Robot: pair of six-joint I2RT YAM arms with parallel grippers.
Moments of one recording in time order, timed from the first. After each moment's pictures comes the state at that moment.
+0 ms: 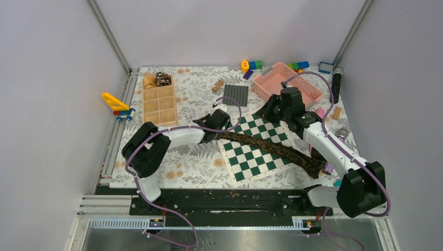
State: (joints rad) left arm -0.75 1.80 1.04 -0.21 -0.43 -0.32; right arm 0.37 1.30 0.98 -0.31 -0.17 0.79
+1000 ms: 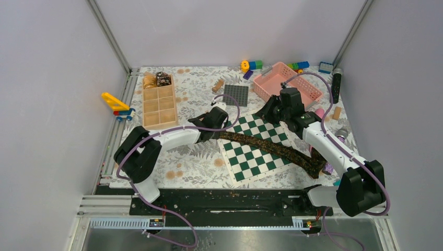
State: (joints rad) left arm -0.75 1.70 1.04 -0.28 -0.38 -0.33; right arm 0.37 1.31 0.97 -0.31 -0.17 0.79
